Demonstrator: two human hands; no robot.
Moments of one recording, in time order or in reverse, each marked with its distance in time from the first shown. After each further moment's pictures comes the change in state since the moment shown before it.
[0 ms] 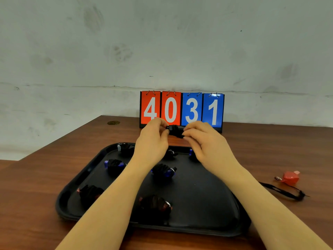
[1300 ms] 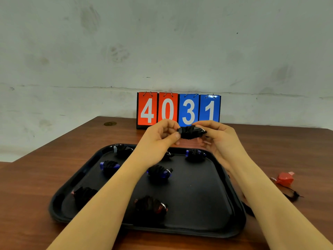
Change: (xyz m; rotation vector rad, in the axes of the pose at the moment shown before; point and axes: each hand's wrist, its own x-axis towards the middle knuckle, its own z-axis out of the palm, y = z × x) left_hand -0.007 0.018 -0.010 -0.434 -0.317 0.073; right_hand 0.010 0.009 -0.024 1.153 0.088 0.829
